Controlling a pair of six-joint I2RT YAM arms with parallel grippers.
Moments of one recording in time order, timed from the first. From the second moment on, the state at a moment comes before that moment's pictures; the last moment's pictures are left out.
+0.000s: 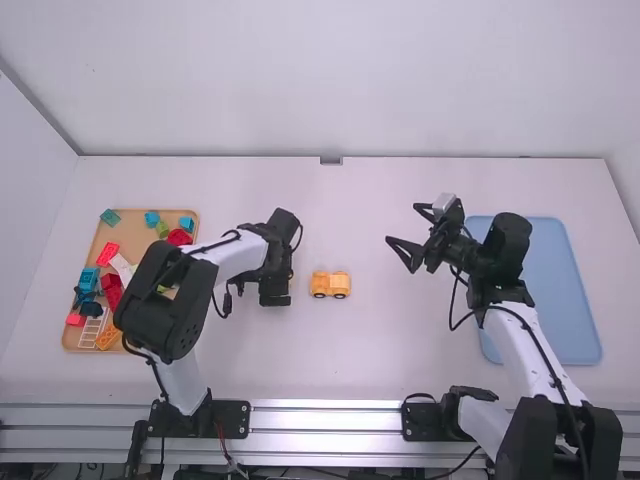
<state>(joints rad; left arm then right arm) -0.37 1.85 1.05 -0.63 0.04 -2.01 -0.09 1.19 0.59 0.28 -1.03 -0.21</state>
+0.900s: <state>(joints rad) -0.36 1.75 1.46 -0.99 -0.58 -0.22 -0.09 1.19 0.59 0.28 -1.01 -0.21</state>
